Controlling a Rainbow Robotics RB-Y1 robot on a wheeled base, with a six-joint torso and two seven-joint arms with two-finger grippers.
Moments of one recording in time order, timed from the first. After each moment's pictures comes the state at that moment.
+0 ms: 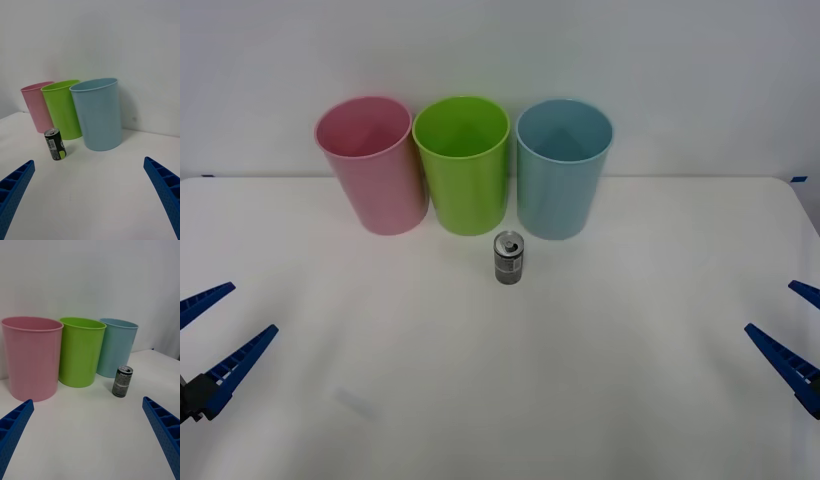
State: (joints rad) right arm 0.35 -0.40 -0.52 -1.66 0.96 -1.22 0.00; left arm 0.35 0.40 0.52 -1.66 -0.96 -1.22 0.00
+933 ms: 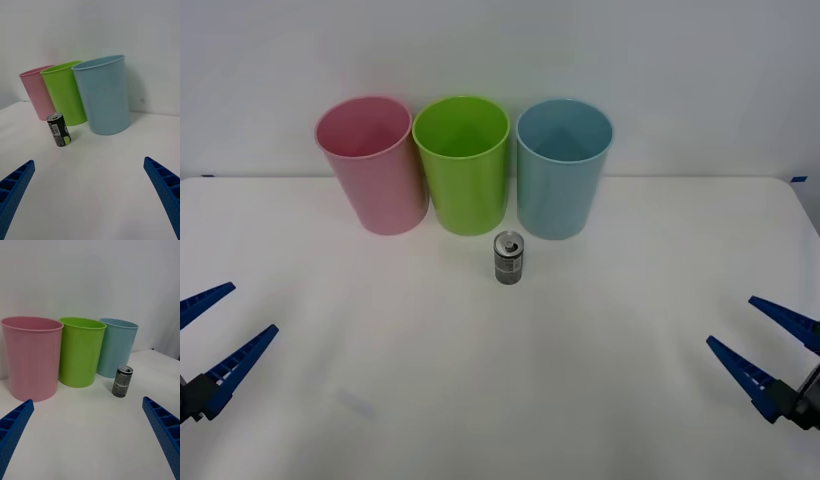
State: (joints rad) right arm 0.36 -0.41 -0.39 -1.64 0.99 -1.12 0.03; left arm 0.35 0.40 0.52 -1.66 -0.96 -1.22 0.00
